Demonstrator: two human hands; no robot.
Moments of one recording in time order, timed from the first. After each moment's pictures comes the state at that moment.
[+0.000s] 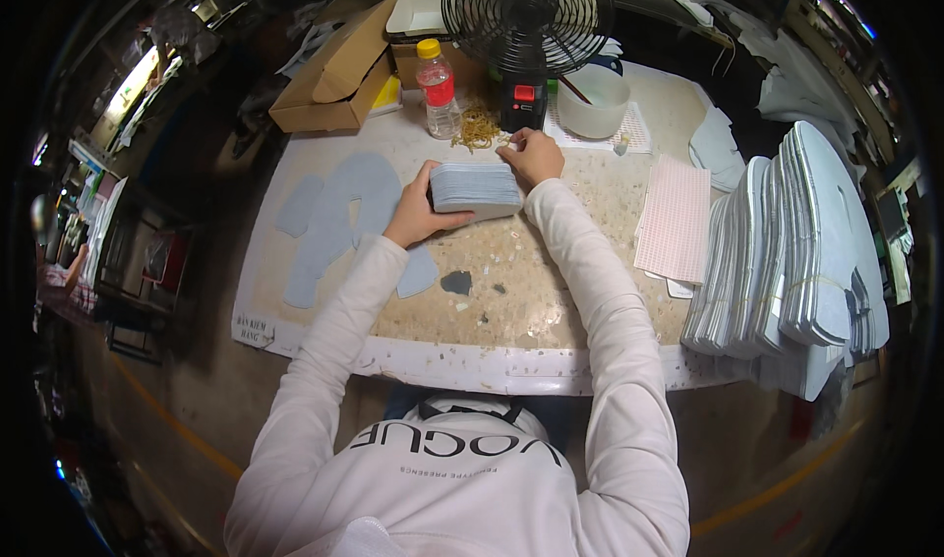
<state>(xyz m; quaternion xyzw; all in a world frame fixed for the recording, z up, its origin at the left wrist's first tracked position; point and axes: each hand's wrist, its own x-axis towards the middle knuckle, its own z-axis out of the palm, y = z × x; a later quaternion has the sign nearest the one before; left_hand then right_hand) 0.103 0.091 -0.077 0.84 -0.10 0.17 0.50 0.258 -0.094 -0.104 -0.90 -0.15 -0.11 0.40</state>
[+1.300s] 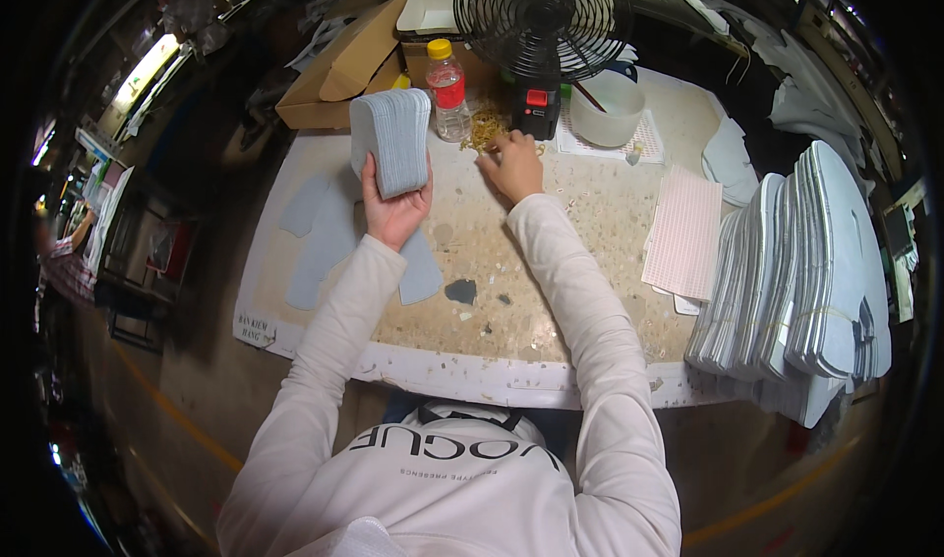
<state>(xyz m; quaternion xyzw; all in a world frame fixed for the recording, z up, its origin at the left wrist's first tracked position) 0.104 0.114 -0.064 0.05 -0.04 0.00 1.00 0.233 -0.054 -0.098 -0.87 -0.27 -0.23 0.35</state>
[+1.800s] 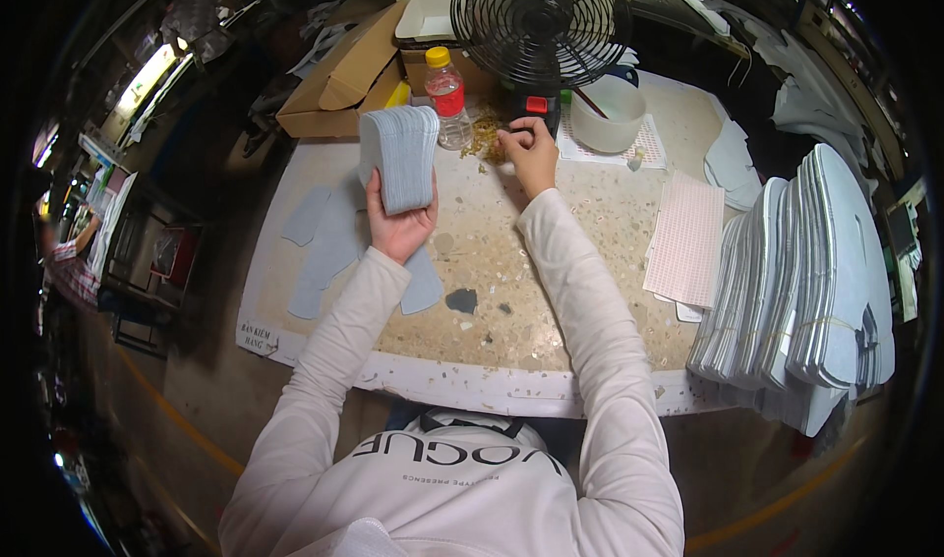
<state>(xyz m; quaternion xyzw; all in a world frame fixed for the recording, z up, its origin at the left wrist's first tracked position) 0.103 0.110 -0.074 0.05 -0.03 -0.03 1.00 0.262 -0.060 -0.093 -0.61 -0.16 -0.04 0.77</state>
